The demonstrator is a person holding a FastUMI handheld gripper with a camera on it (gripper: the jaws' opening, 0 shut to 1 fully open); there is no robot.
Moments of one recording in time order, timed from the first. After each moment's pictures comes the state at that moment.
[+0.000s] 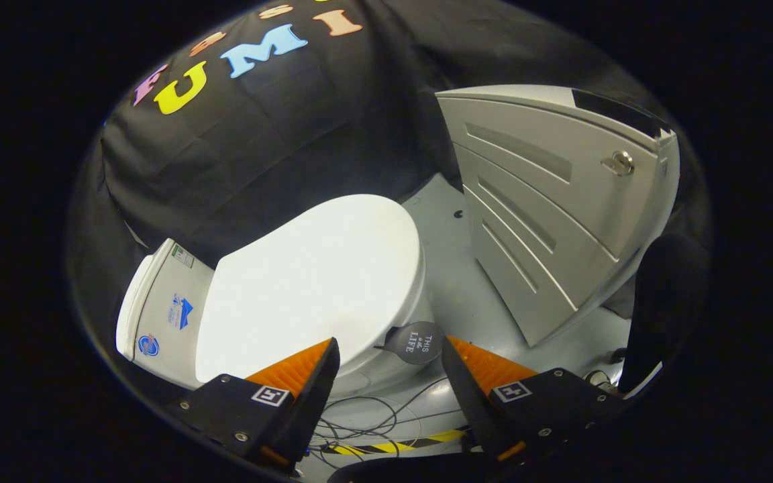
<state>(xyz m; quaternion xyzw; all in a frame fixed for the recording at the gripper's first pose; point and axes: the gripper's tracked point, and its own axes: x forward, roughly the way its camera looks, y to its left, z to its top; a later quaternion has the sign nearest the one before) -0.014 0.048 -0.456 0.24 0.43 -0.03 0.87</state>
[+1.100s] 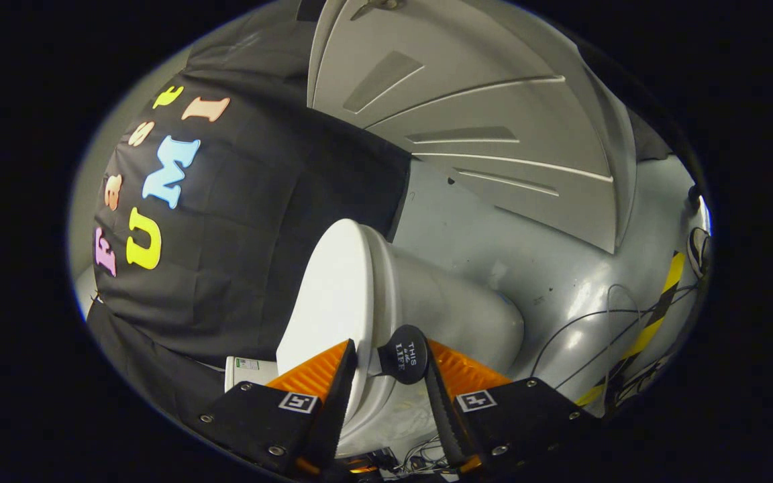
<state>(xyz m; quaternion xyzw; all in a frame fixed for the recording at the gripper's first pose) 0.016 0.035 -0.499 0.55 0.31 -0.07 0.77</state>
